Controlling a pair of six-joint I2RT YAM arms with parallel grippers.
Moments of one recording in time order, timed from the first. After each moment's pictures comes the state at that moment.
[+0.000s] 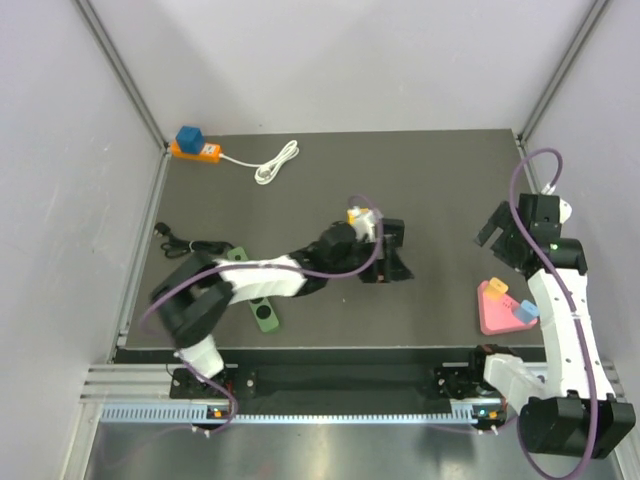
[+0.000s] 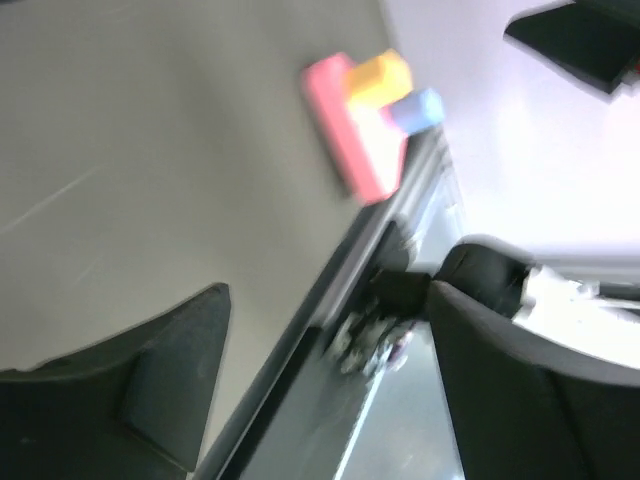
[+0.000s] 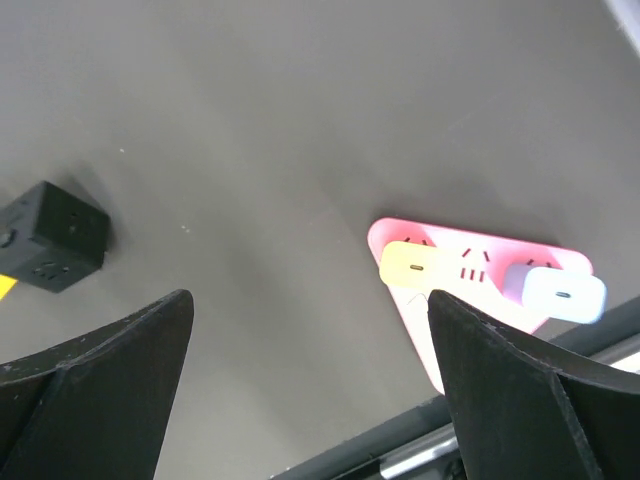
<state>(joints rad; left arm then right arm) -0.91 1.63 0.89 0.35 0.38 -0.91 -0.09 0.96 0.99 -0.91 0.19 0.53</state>
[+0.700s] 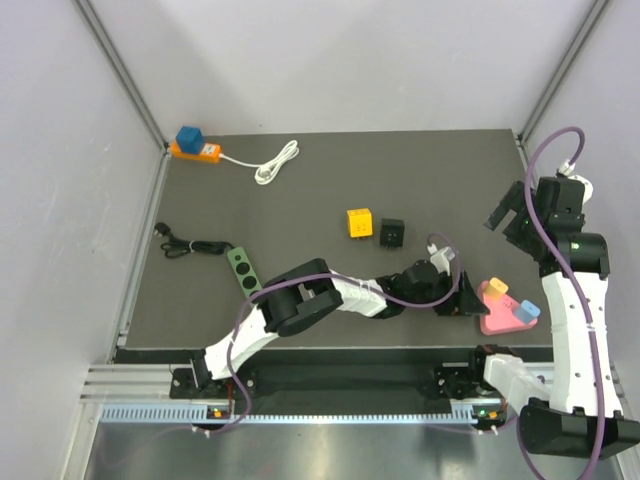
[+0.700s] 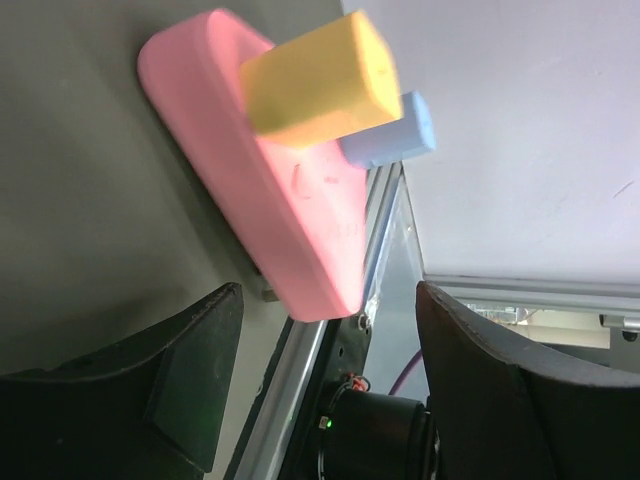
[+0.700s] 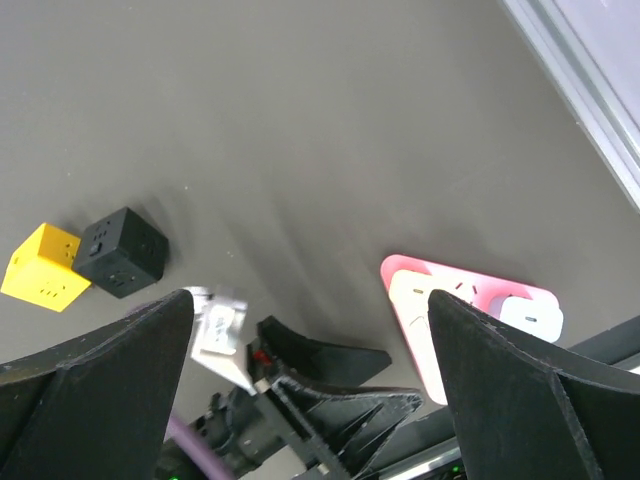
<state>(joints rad) -1.19 2.38 1.51 0.64 0.30 -1.19 -0.09 0.95 1.23 -1.00 0.20 0.46</state>
